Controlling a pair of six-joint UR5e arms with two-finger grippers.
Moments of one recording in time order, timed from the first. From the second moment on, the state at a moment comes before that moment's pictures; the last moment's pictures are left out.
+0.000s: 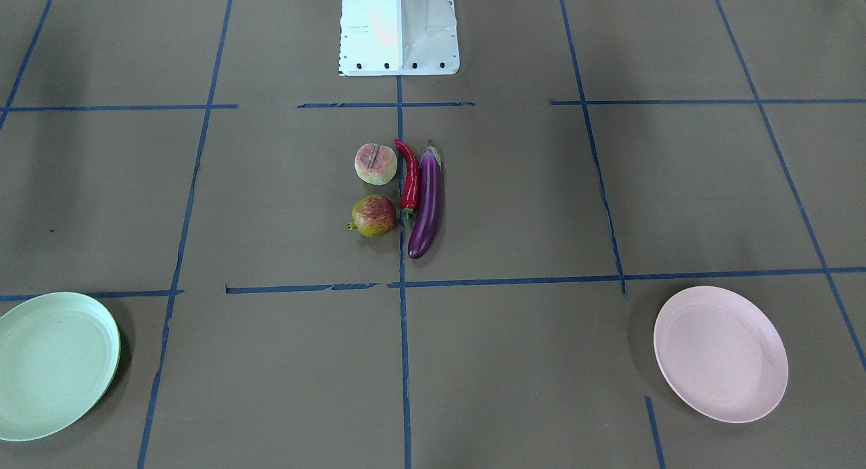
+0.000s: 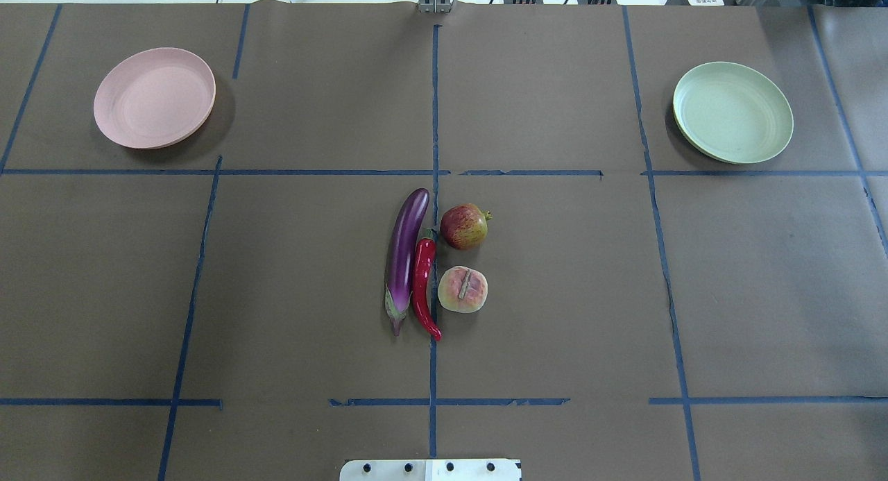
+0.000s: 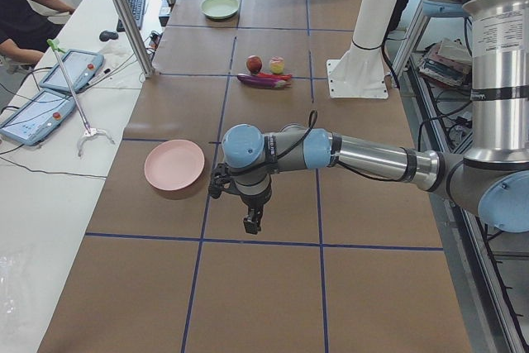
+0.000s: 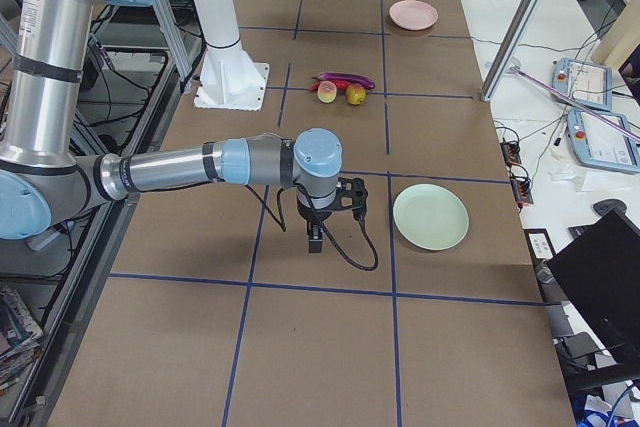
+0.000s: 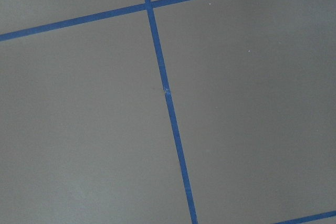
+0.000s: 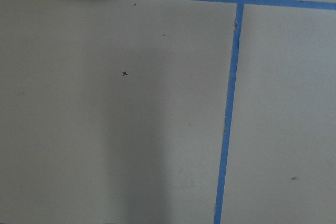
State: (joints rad) left arm -1.59 -1.44 -1.89 -1.26 -2.36 0.31; right arm 1.52 -1.82 2.01 -1.76 2.40 -0.04
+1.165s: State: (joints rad) left arm -1.59 -1.44 -1.91 -1.27 -2.36 0.32; right arm 1.44 -1.80 2.09 -1.70 2.41 0.18
